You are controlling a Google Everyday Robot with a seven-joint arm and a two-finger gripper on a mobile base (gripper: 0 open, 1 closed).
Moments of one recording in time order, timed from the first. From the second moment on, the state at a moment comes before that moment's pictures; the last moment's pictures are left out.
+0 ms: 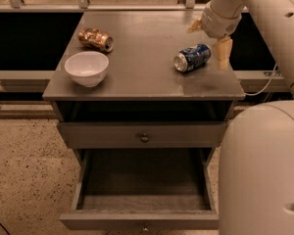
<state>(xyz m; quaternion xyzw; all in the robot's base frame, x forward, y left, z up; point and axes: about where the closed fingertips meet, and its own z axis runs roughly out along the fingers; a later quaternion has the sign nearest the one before) 0.717 -0.185 0.885 -0.84 0.51 -0.09 0.13</state>
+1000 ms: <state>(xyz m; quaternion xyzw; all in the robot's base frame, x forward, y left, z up) 0.720 -0.167 0.831 -0.84 0.53 -0.02 0.10</state>
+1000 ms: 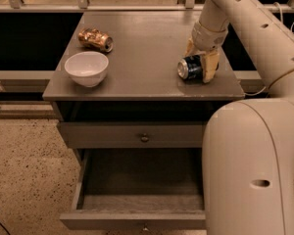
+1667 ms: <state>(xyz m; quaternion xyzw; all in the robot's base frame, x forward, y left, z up) 0.717 -0.166 0.836 -0.84 0.53 -0.02 0.10</state>
